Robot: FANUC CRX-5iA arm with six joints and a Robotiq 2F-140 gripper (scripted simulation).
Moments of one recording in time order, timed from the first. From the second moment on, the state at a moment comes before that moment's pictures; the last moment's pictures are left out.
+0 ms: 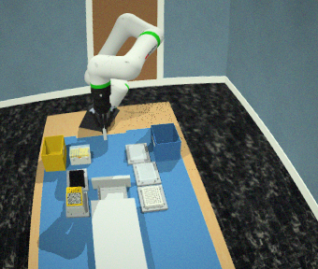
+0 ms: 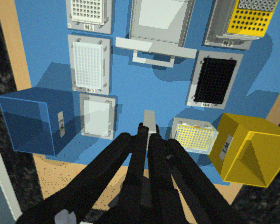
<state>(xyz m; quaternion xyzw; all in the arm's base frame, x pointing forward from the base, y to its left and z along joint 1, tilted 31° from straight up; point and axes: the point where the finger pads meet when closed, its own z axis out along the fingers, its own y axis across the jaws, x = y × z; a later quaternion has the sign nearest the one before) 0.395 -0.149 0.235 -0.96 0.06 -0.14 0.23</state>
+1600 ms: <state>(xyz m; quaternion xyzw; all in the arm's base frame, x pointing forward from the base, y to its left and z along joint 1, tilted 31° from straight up) 0.505 -0.114 0.156 -0.96 0.08 -0.14 0.23</state>
